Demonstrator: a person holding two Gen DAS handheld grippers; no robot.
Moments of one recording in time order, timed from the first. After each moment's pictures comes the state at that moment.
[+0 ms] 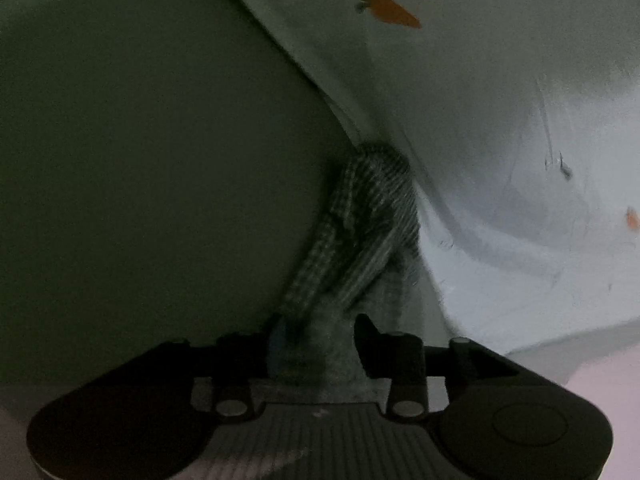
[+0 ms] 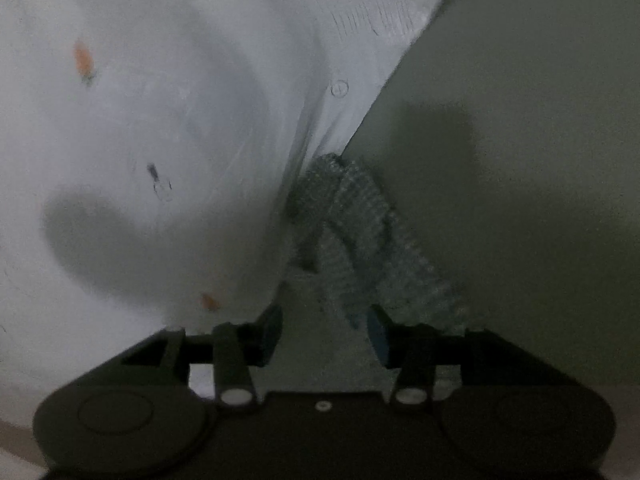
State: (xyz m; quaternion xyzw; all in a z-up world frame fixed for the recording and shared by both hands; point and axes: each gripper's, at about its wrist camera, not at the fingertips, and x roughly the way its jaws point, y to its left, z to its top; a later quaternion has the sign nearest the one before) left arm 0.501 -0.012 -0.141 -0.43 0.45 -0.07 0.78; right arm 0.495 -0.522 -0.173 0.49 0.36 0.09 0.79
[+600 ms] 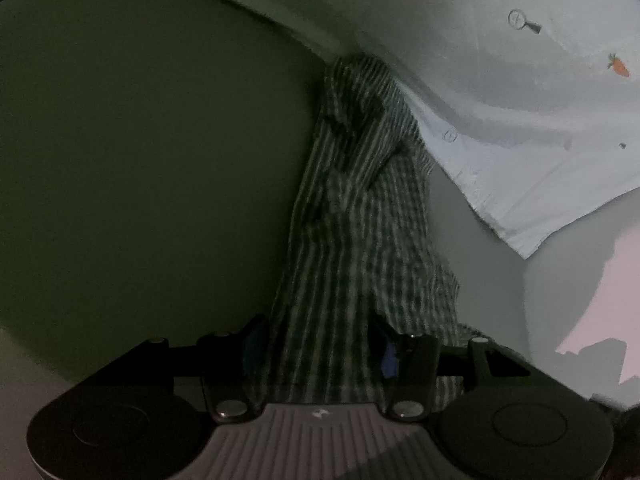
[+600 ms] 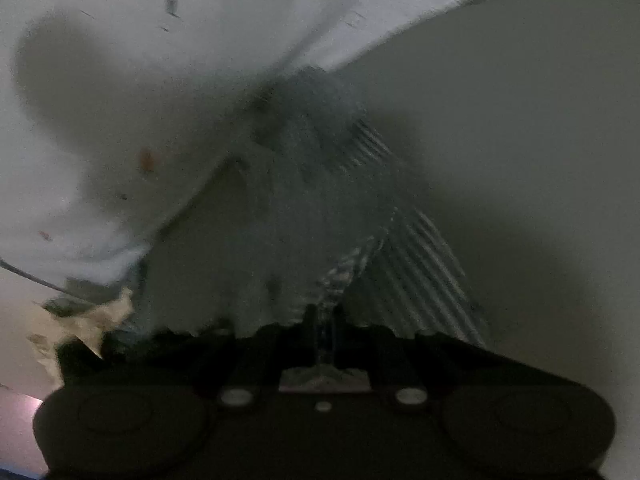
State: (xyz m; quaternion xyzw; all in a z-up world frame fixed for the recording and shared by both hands) left arm 0.463 -0.048 -0.149 -0.31 0.50 -0.14 0.80; right arm 0.448 -0.441 -0.138 0.35 0.43 0.10 0.83
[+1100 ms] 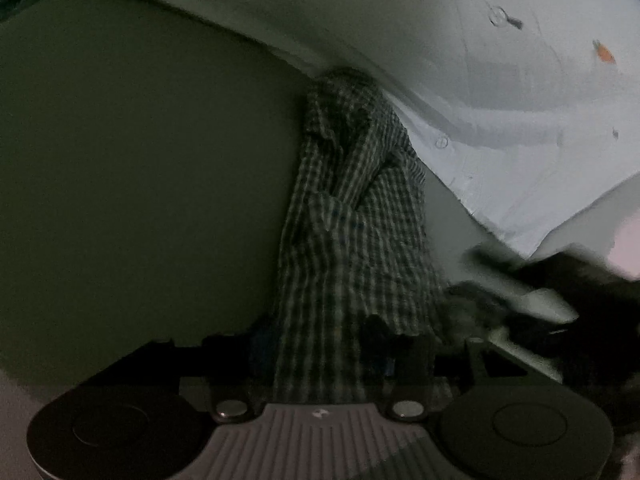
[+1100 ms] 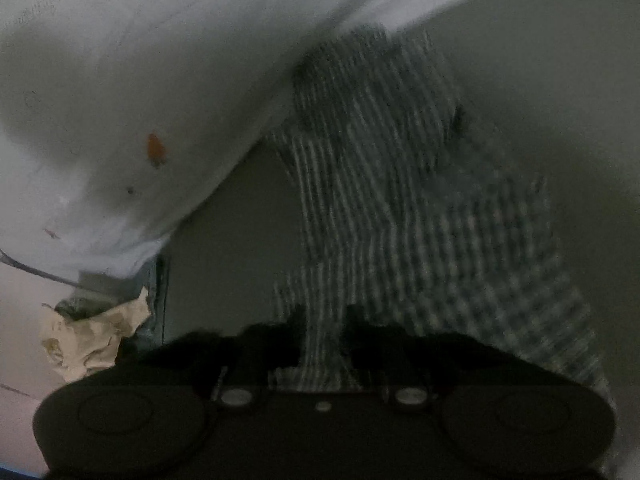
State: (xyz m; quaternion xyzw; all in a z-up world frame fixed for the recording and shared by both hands) left arm 0.473 -0.064 -0.152 -0.26 0.48 -0.15 0.83; right arm 0.551 -0.399 -0.157 0.33 0.43 0.12 0.83
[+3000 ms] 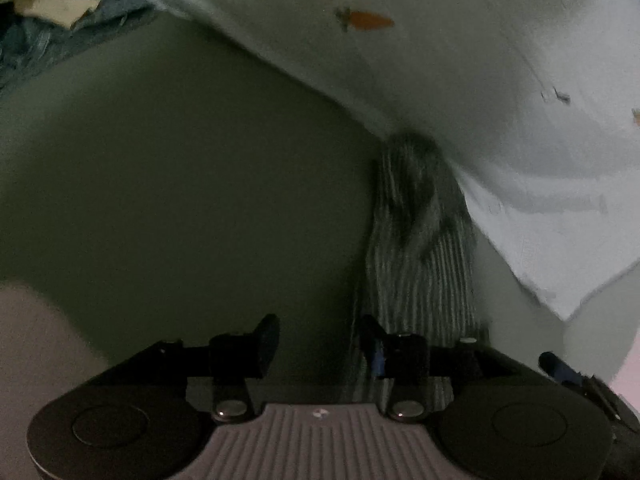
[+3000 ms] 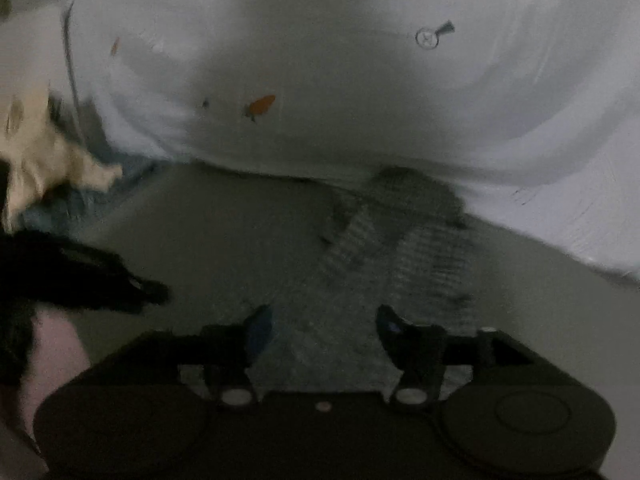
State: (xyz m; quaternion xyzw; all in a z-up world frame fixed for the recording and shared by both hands) left arm 0.427 -0.031 -0.135 -0.29 0.45 -0.04 0.85; right arm 0.466 -0.306 -0.131 -0.11 0.31 0.18 0.93
